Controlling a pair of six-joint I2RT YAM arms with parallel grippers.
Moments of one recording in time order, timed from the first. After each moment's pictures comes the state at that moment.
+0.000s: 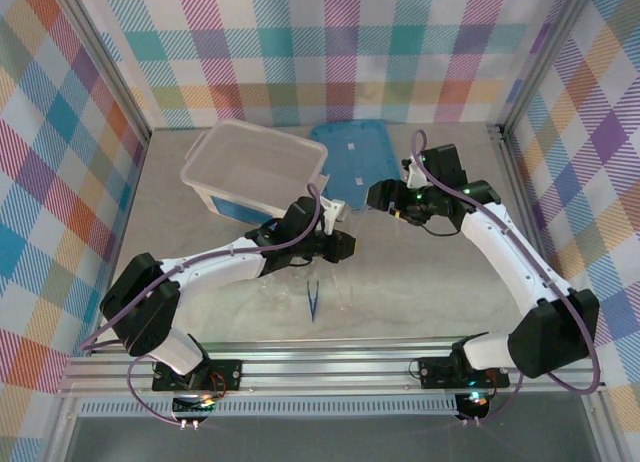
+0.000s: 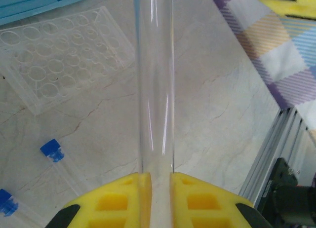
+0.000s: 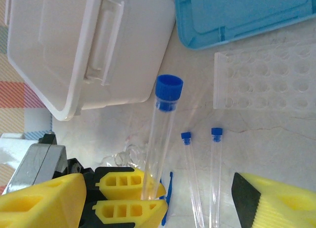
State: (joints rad) left arm -0.82 1.54 0.98 -0.06 0.29 -0.48; right arm 0.33 1.36 1.23 -0.75 -0.49 0.57
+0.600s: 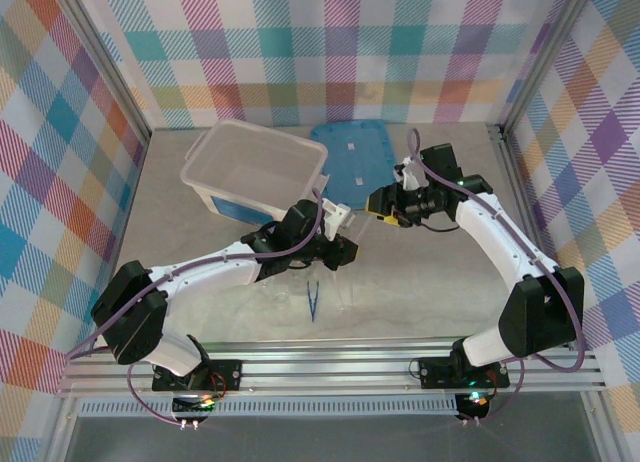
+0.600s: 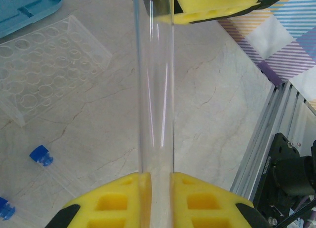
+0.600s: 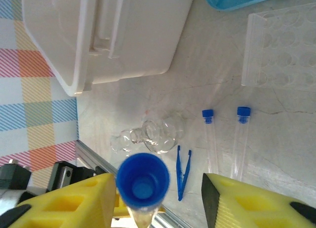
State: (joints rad) left arm -0.86 1.48 0.98 -0.09 0.30 -0.36; right arm 0.28 1.45 1.23 -0.76 -0.71 0.51
